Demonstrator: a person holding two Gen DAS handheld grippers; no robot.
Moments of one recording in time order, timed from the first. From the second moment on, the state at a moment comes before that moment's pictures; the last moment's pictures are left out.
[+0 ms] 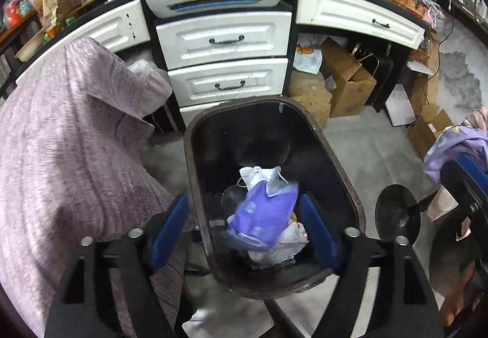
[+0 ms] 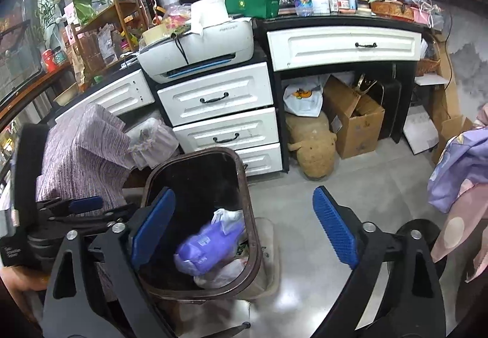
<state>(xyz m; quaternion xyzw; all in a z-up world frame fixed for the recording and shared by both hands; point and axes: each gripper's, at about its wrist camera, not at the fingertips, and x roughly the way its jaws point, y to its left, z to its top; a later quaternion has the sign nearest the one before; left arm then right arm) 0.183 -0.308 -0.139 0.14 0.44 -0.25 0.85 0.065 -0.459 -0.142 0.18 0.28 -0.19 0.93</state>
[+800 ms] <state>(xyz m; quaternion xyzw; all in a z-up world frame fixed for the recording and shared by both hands) 0.097 -0.105 -0.029 0.01 0.29 -0.16 0.94 0.066 -0.307 -0.030 0.10 0.22 -0.02 0.97</state>
